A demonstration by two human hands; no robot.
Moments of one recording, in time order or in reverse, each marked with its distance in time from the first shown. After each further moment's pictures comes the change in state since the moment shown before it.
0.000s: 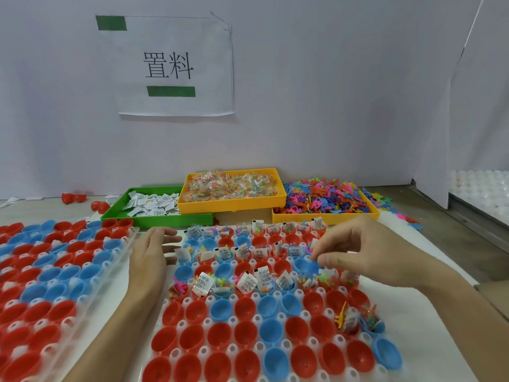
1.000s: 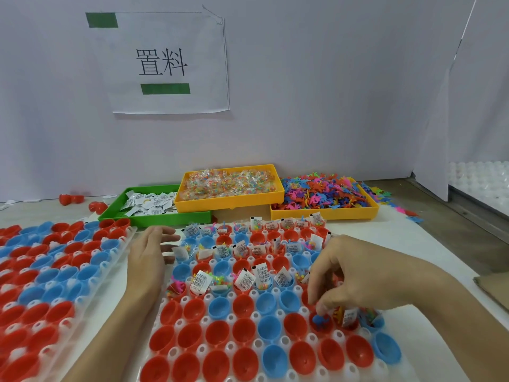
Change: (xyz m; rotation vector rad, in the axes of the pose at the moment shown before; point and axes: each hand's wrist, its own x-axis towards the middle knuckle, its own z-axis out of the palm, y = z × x) left_hand -0.002 0.003 0.003 -0.005 0.017 0.012; right_hand -0.007 -0.019 0.014 -0.233 -0.353 0.131
